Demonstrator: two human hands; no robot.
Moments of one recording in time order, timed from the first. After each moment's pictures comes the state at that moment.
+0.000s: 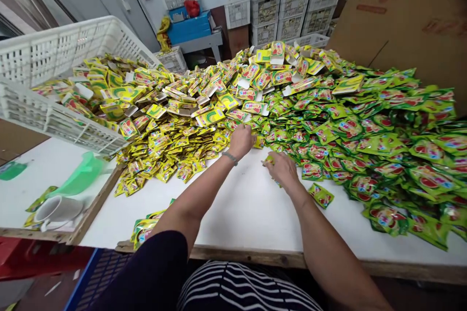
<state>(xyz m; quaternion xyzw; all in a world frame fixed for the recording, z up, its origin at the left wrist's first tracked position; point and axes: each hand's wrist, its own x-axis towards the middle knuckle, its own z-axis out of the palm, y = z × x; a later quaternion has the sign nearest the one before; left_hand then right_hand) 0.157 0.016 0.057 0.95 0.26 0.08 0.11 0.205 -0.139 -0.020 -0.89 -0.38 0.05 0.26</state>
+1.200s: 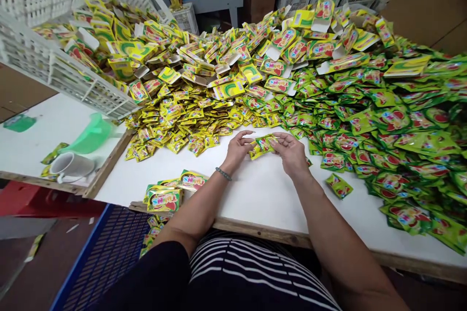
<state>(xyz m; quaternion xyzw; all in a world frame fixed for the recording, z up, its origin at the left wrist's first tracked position) 0.051 -0.005 0.000 0.53 0.31 0.24 0.75 0.168 -0.121 -0.009 -0.63 -0.17 0.30 0.70</state>
